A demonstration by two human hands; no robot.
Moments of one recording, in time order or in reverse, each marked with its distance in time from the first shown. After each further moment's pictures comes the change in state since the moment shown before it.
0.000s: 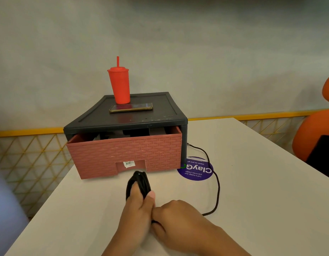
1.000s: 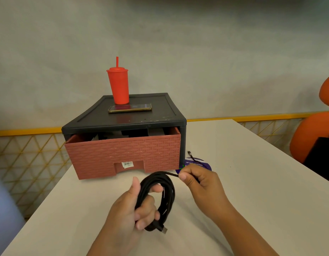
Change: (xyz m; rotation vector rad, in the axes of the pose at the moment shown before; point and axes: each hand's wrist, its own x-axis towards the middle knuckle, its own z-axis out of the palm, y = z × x) left_hand -0.021 0.057 -0.020 -0.869 -0.234 -0.311; right_hand -0.008 0.042 -0.027 0.595 0.657 0.178
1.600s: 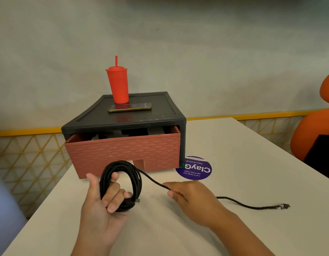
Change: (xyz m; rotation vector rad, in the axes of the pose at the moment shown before) left_hand 0.008 0.017 -0.024 -0.415 0.253 0.224; right_hand -0.006 0.015 0.011 -0.470 -0.396 -0.012
